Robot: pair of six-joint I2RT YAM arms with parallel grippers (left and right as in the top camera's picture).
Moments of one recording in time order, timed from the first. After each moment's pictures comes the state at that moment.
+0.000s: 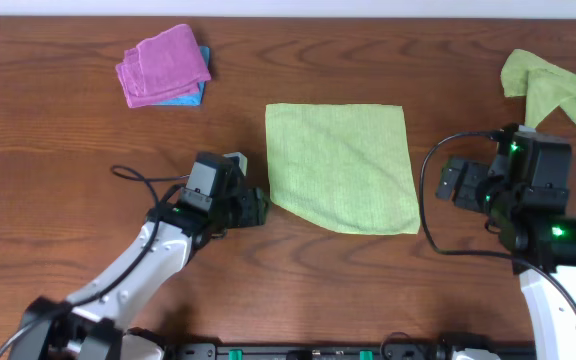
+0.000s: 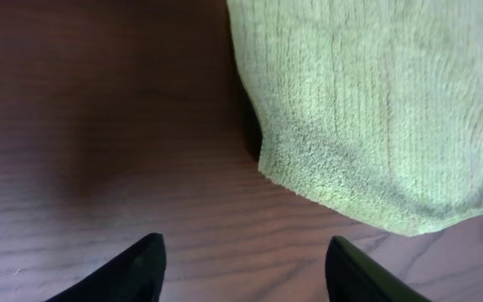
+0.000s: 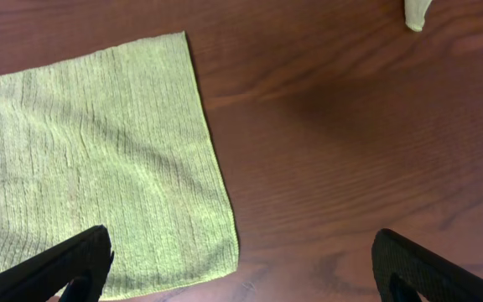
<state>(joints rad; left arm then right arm) -0.39 1.42 0.65 -0.23 0.32 -0.51 -0.06 1.06 1.01 -0.85 0.02 0.22</state>
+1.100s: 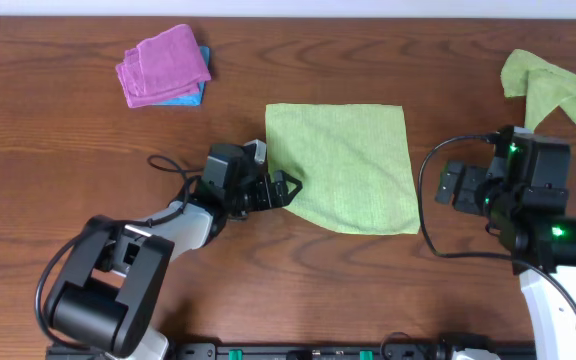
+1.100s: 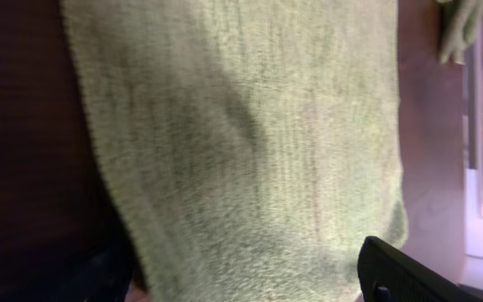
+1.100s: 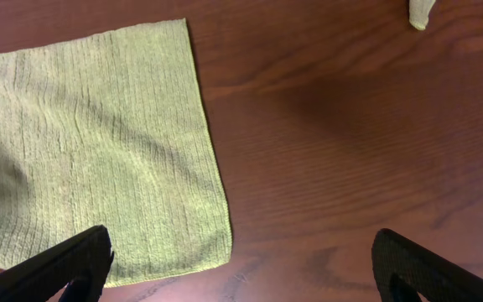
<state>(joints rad) -0.39 1.74 0.65 0.28 0.57 -0.67 -0.06 1.06 1.00 -0.87 0.01 0.17</state>
